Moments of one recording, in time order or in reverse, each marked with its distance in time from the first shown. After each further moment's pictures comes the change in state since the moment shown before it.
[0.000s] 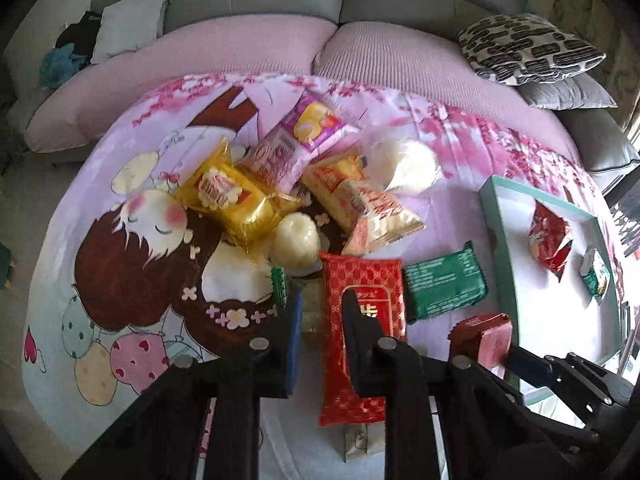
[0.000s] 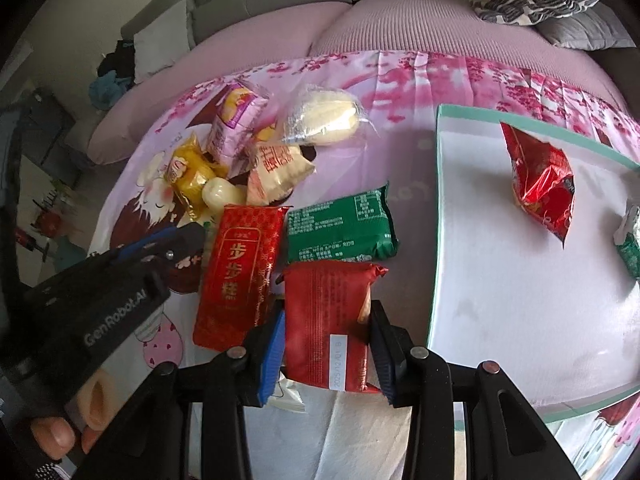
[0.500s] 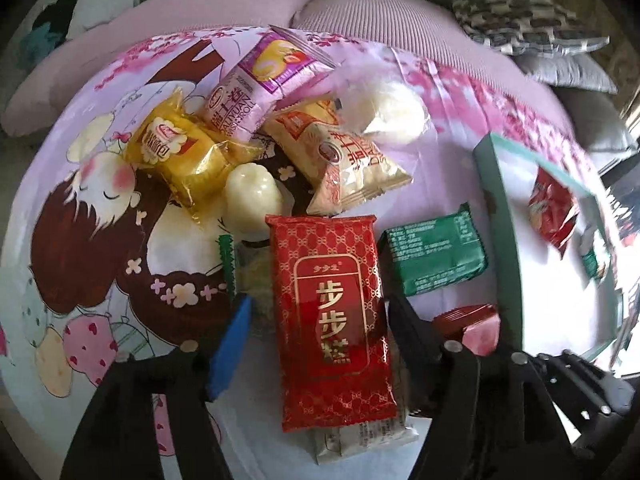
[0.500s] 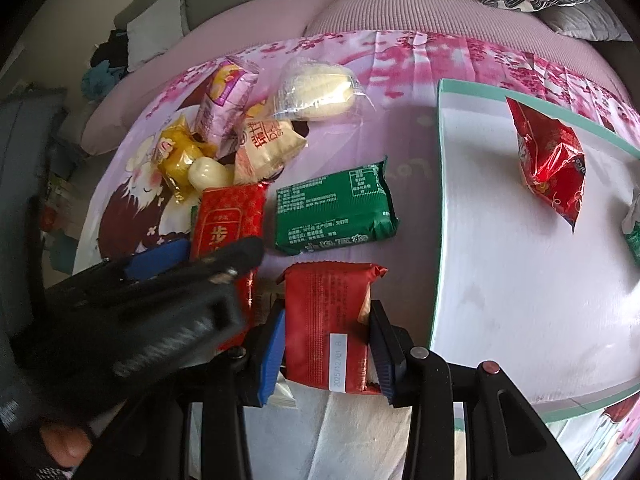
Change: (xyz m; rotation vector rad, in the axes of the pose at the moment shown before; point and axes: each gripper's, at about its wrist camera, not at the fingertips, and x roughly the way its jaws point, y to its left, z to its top) left arm 0.036 -0.022 -0.007 0.022 0.117 -0.041; right arm 0.016 -0.003 -0.005 0.000 0.049 -0.012
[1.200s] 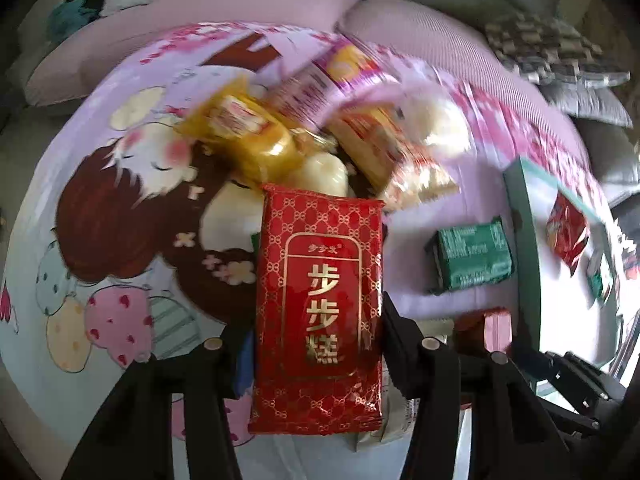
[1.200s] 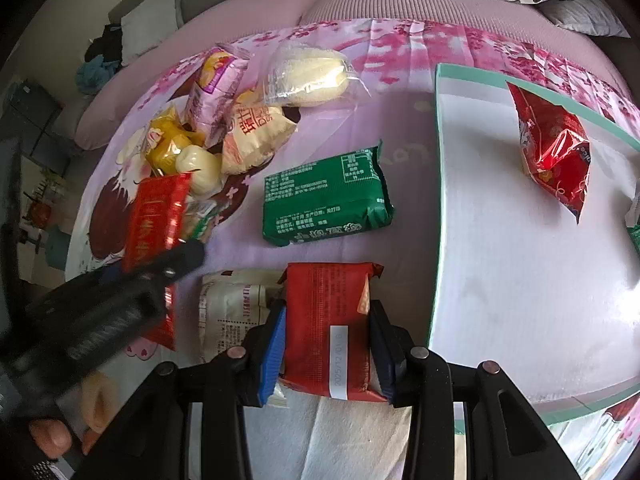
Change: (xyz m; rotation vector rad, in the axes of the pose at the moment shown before) left arm -0.017 0.042 -0.025 -0.136 -0.043 -0.008; right arm 0.008 -0.003 -0.003 0.006 0.026 -0.017
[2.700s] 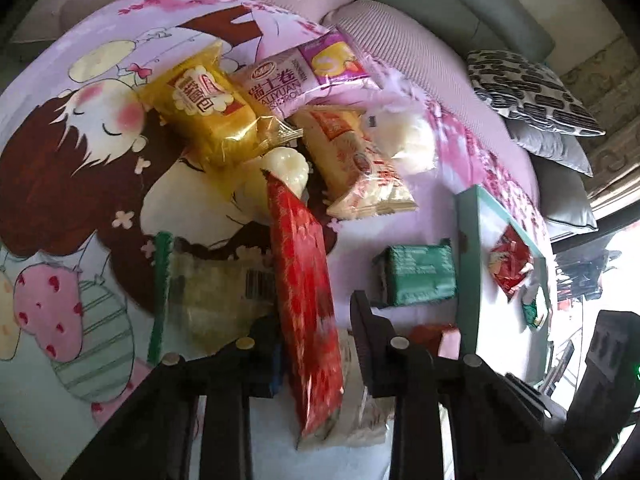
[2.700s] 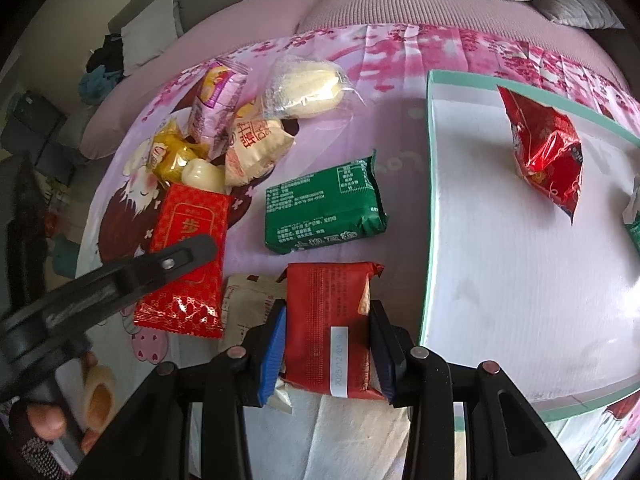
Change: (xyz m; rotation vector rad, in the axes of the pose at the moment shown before) left arm 0.023 0.006 0.016 -0.121 0.055 -0.268; right arm -0.007 -0.005 0.003 0.024 -0.006 0.031
